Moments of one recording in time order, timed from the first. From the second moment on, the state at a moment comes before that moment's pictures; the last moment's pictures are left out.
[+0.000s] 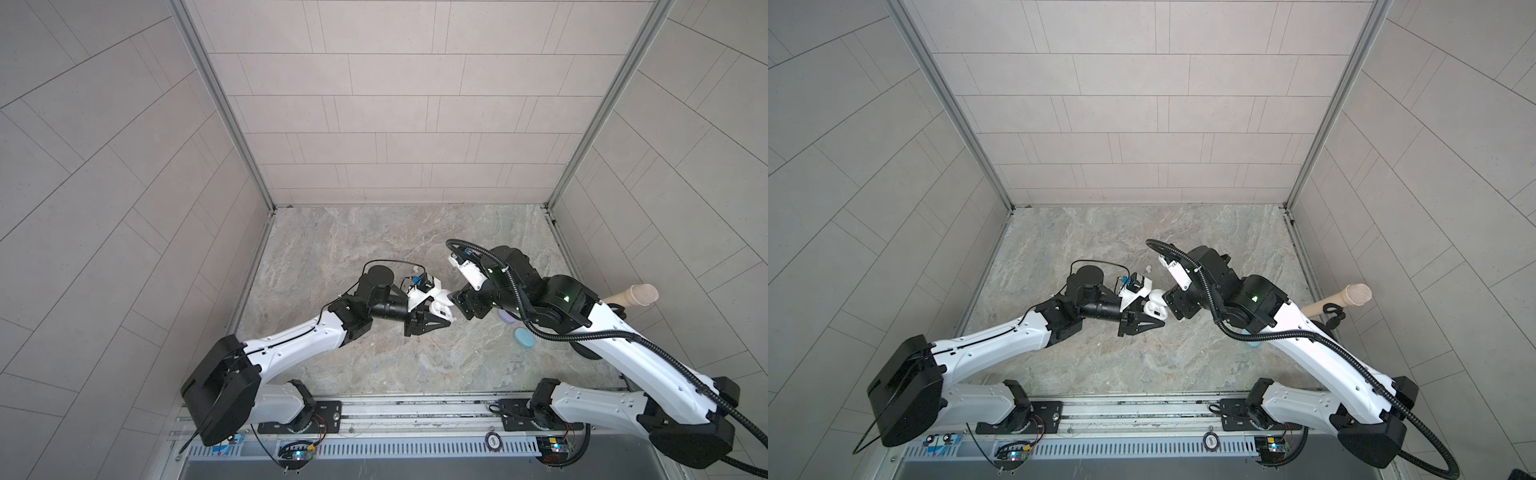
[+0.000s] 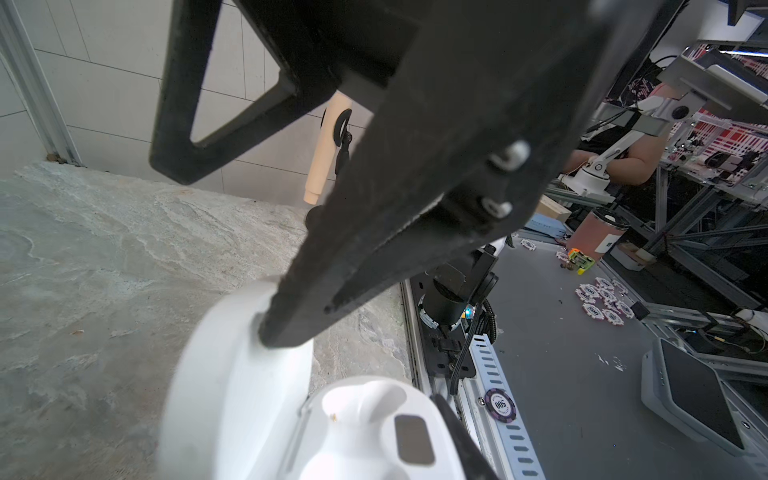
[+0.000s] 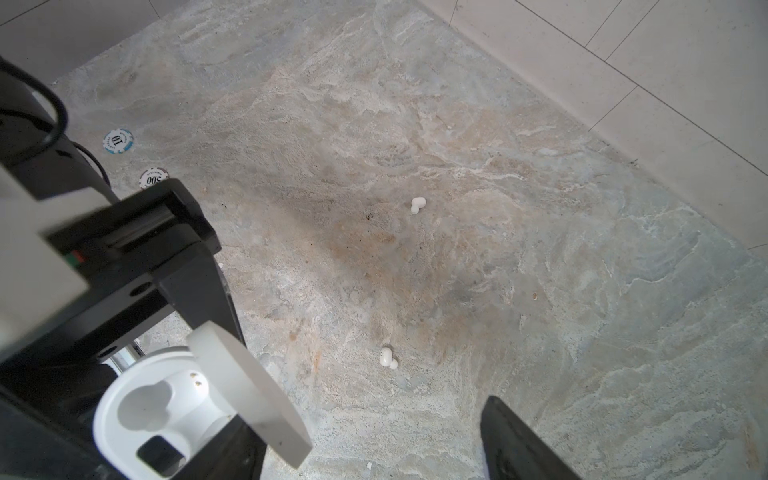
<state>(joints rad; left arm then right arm) -0.81 1.30 0.74 0.29 0.82 0.01 0.78 1.10 1.28 -0.96 0.11 0.02</state>
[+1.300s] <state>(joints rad) -0.68 1.10 0.47 0.50 0.55 -0.09 0.54 1.33 0.88 -0.73 -0.20 0.58</state>
